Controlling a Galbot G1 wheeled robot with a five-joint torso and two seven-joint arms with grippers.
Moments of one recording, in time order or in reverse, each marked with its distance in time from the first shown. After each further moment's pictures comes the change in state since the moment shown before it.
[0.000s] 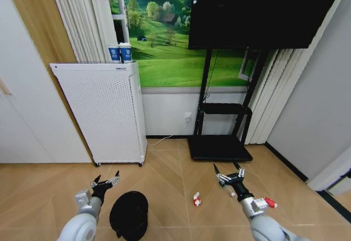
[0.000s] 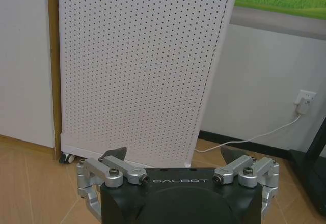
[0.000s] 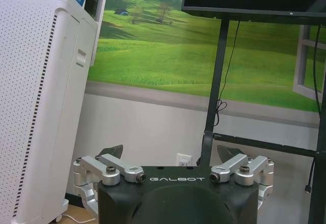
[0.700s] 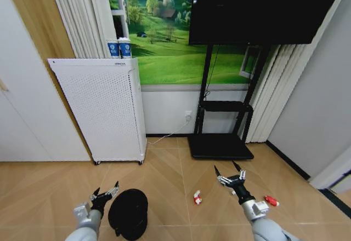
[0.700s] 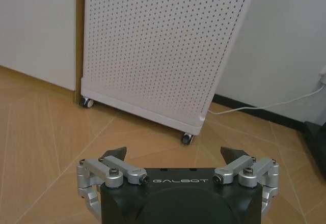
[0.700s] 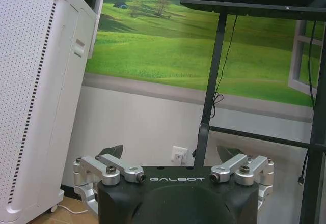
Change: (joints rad) left arm 0.156 -0.115 -0.017 0.002 0.005 -0.021 0.002; right arm -0.029 0.008 0.014 -0.026 -0.031 0.024 0.006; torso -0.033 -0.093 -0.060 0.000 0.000
